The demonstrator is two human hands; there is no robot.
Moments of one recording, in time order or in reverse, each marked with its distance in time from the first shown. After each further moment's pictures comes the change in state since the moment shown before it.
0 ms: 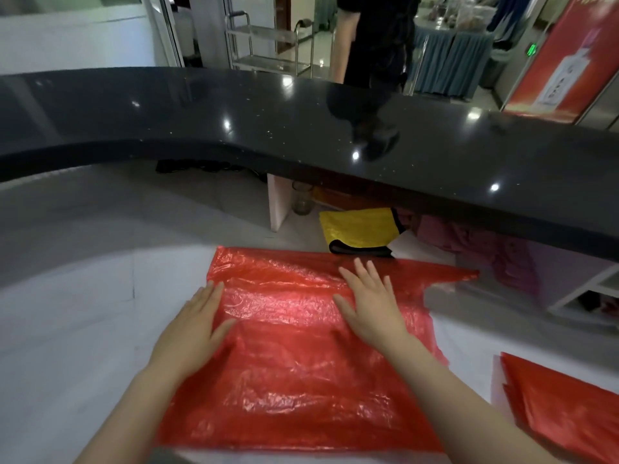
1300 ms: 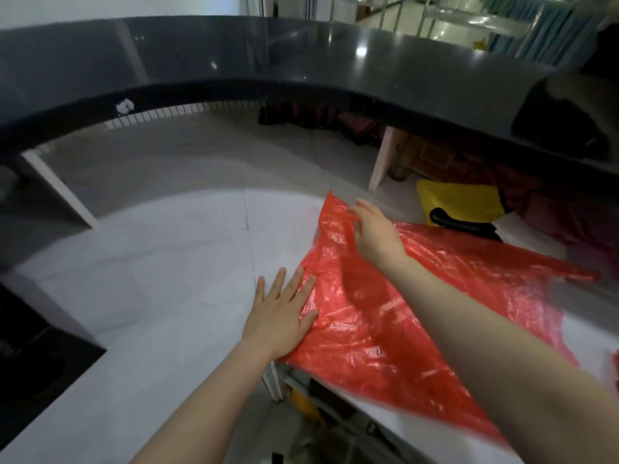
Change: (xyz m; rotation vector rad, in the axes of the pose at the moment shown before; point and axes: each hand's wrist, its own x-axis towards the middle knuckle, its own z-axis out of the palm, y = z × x) left_hand -0.085 -0.036 0.034 0.173 -0.107 0.021; right_hand 0.051 -0.162 0.037 0.203 0.038 -0.204
